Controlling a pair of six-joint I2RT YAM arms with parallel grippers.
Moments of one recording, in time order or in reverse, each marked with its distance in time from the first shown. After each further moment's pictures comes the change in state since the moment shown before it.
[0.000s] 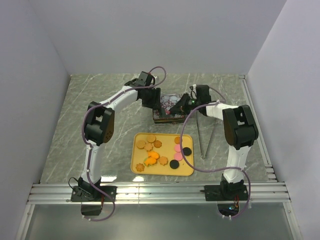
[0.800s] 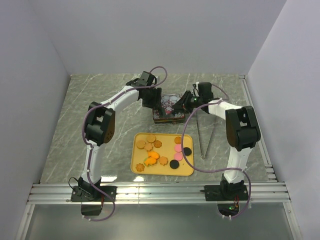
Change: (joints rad) left arm -0.014 0.000 0.022 -0.026 -0.041 -0.023; right arm -0.020 -0.041 0.024 -0.083 0.050 -0.024
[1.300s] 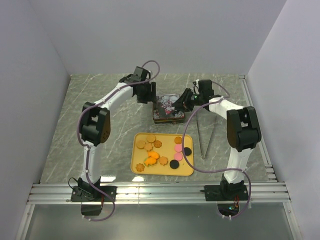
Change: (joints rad) left arm 0.049 -0.031 0.015 -0.020 -0.015 -0.041; right arm 0.000 -0.012 0.053 -0.084 0.003 -0.019
